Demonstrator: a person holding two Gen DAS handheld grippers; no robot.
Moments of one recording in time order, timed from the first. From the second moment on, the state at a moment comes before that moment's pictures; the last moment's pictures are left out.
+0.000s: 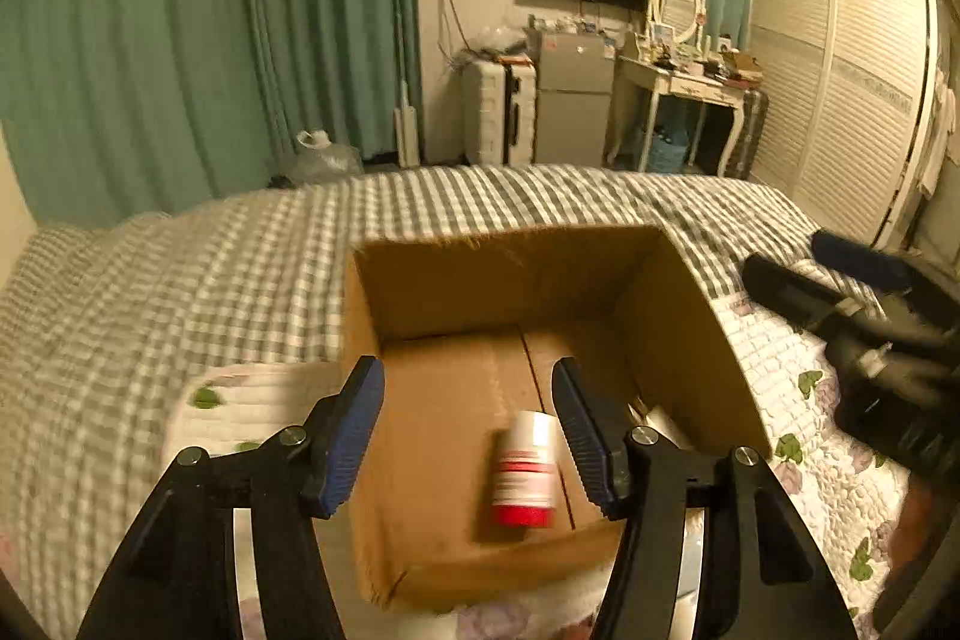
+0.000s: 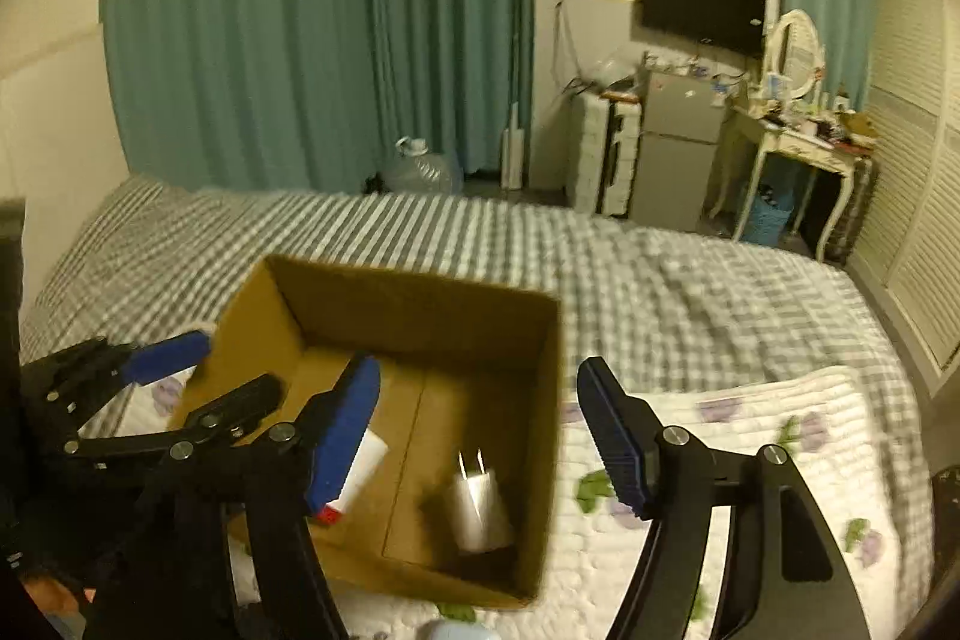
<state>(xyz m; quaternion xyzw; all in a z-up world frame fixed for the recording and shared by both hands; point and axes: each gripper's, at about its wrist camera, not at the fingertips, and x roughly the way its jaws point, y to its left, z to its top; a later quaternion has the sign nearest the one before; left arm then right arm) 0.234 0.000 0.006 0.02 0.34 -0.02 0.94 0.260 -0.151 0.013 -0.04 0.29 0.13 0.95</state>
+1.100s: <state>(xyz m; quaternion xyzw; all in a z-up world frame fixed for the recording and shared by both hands) 0.088 -0.001 -0.098 -0.03 0.44 0.04 0.90 0.117 -0.185 -0.136 -0.02 0.45 0.12 0.89</state>
